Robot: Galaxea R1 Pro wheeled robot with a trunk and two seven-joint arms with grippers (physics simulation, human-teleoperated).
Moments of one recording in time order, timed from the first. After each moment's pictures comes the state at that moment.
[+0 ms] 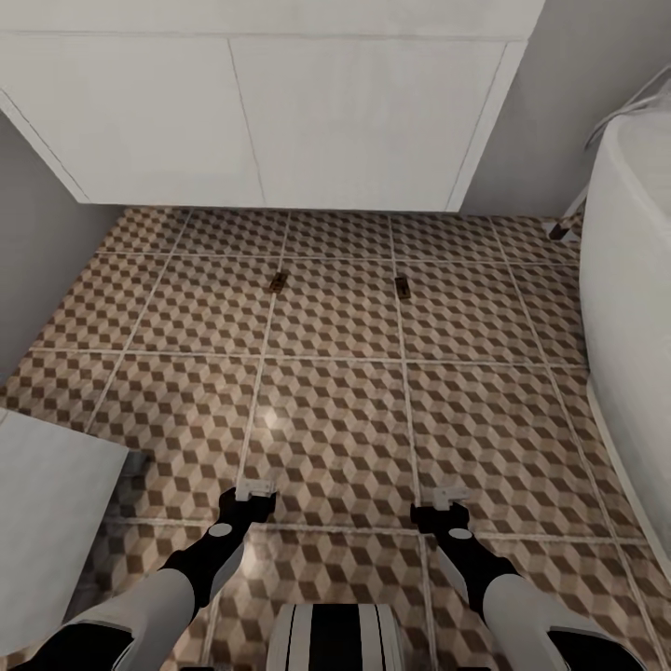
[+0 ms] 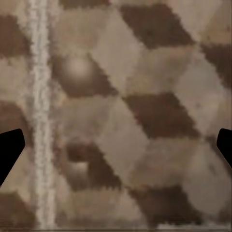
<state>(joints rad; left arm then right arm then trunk) -0.76 -0.06 -0.13 -0.20 0.00 -0.18 0.10 -0.74 0.05 -0.13 -0.21 0.21 -0.09 -0.14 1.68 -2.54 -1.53</state>
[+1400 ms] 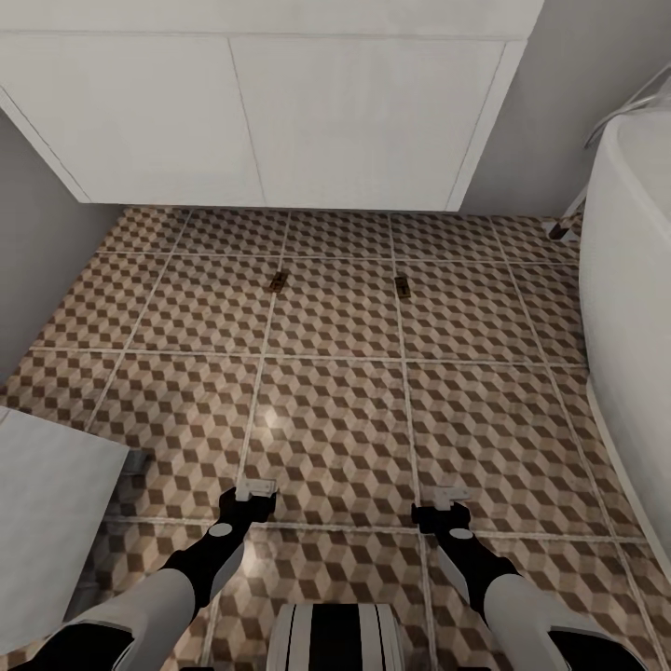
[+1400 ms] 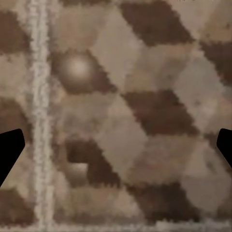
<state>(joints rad) -0.76 -0.06 -0.12 -0.20 0.00 -0.18 0.10 -0.74 0.05 -0.13 -0.21 0.21 -0.09 -0.14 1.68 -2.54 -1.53</state>
